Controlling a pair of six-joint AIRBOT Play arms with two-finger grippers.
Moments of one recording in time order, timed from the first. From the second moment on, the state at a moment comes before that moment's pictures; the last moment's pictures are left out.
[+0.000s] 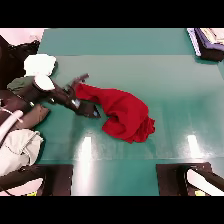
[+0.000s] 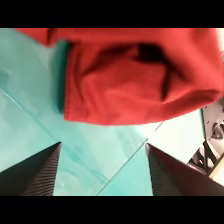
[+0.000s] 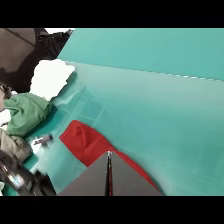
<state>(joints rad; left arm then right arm) -0.33 -1.30 0.97 0.76 -1.20 -1.23 -0.24 -1.11 1.95 -0.76 1.49 1.50</state>
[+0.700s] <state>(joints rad) -0.04 -1.29 0.94 0.78 -1.04 -1.21 -0.12 -1.02 1.65 -0.76 1.51 1.50</state>
